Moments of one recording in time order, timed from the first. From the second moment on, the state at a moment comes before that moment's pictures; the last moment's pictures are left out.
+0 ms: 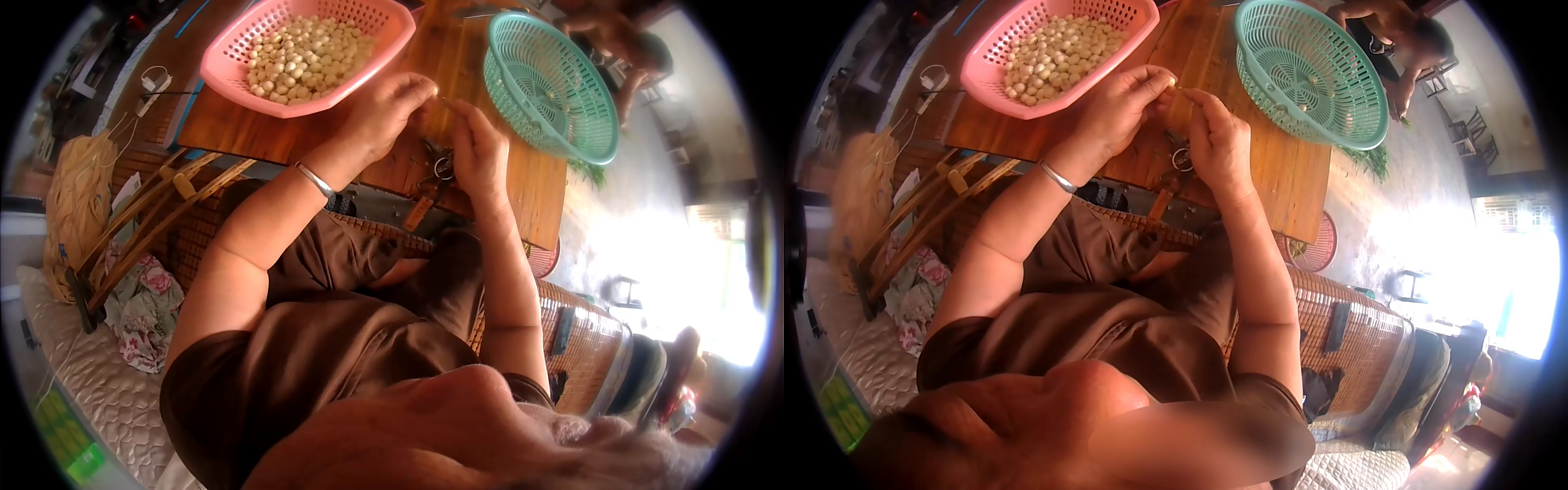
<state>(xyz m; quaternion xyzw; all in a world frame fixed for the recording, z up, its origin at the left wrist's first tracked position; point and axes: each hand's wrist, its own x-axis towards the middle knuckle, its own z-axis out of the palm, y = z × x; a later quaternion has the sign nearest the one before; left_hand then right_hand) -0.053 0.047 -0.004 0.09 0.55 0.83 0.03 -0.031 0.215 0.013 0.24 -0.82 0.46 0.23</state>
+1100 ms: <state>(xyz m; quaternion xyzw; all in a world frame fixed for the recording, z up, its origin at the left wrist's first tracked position) -0.039 0.046 0.019 0.22 0.77 0.58 -0.16 -0.029 0.213 0.011 0.24 -0.83 0.45 0.22</state>
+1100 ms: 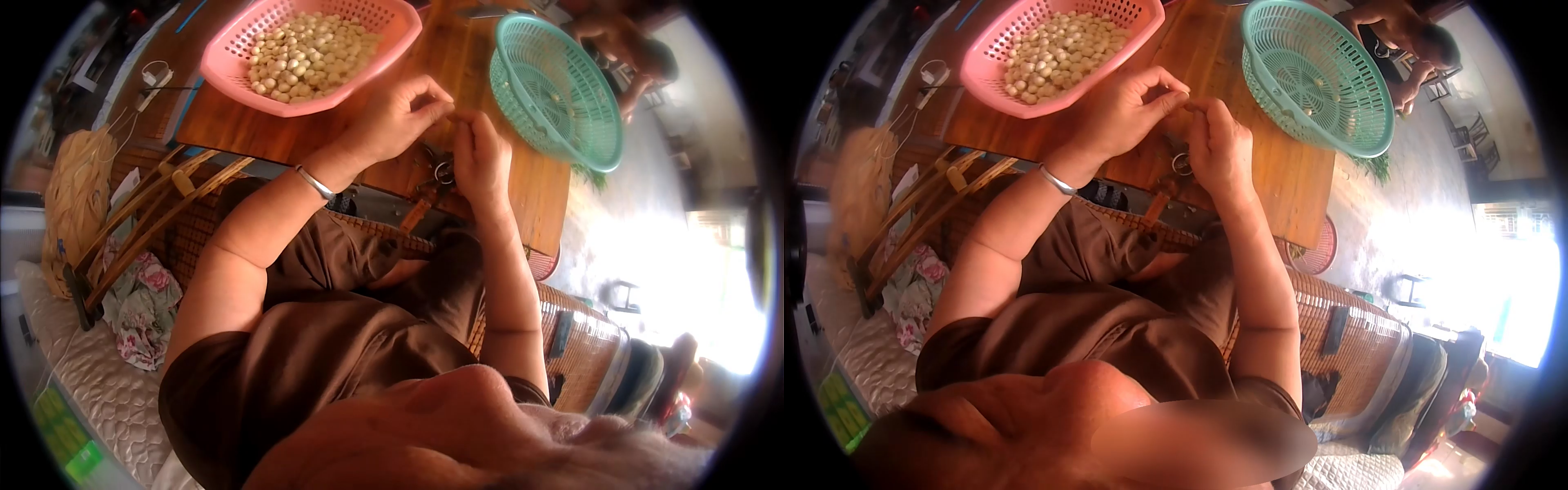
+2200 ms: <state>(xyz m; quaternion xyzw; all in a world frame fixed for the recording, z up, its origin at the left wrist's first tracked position) -0.050 0.059 -0.002 0.16 0.62 0.77 -0.02 -0.027 0.217 0.018 0.17 -0.76 0.63 0.07</state>
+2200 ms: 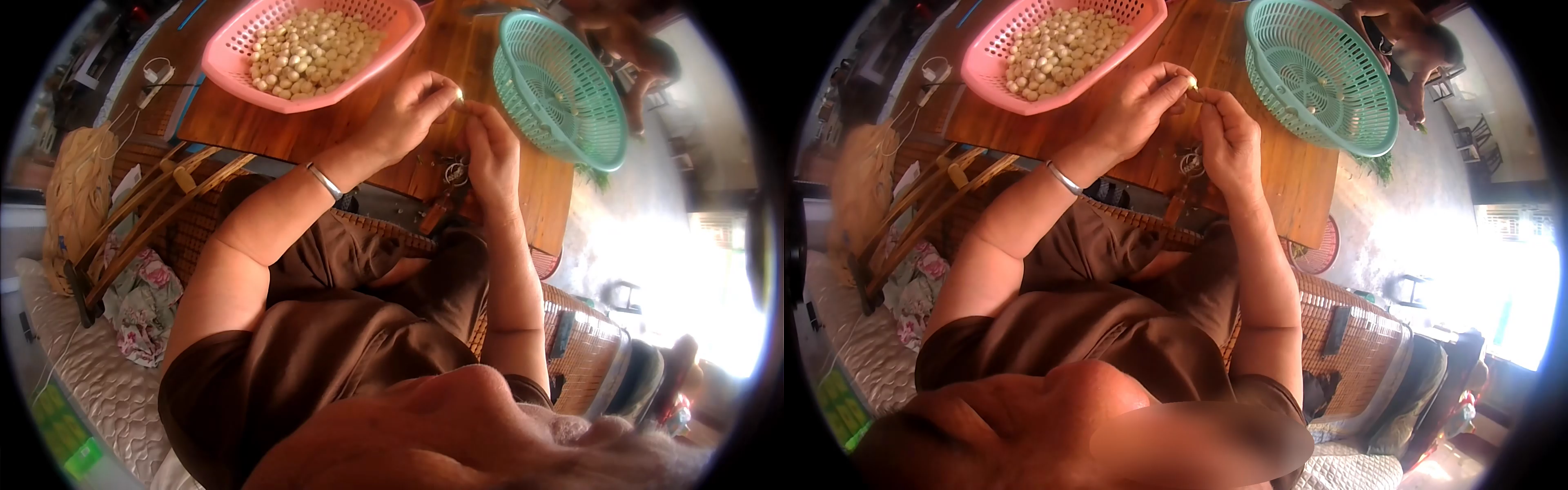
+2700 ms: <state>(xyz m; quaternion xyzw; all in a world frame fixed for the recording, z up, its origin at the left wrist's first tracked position) -0.053 0.060 -0.004 0.13 0.59 0.80 0.03 -0.029 0.213 0.012 0.18 -0.82 0.51 0.19</state>
